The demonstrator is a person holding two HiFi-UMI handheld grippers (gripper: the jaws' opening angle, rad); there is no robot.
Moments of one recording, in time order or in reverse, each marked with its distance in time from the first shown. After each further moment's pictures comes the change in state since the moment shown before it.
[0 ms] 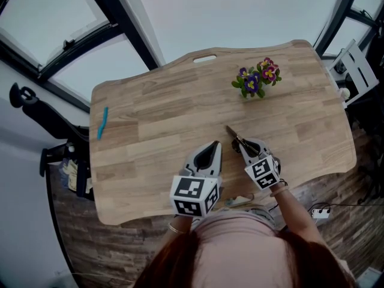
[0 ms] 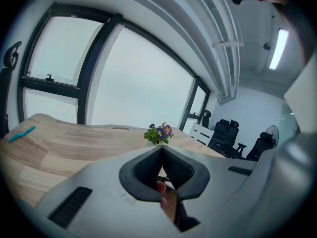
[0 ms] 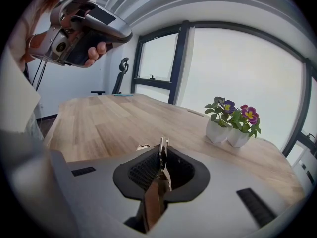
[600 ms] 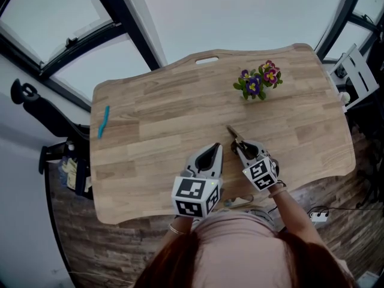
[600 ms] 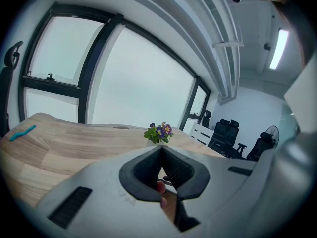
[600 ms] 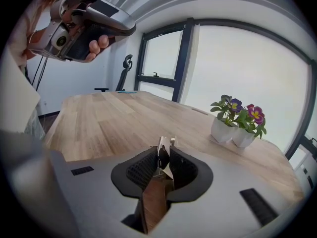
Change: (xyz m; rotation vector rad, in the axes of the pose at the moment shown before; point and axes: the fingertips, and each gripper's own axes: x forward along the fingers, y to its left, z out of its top) left arm -0.002 -0.001 -0.005 -0.003 -0.001 0.004; right arm 0.007 0.010 -0.006 -0.034 0.024 0.033
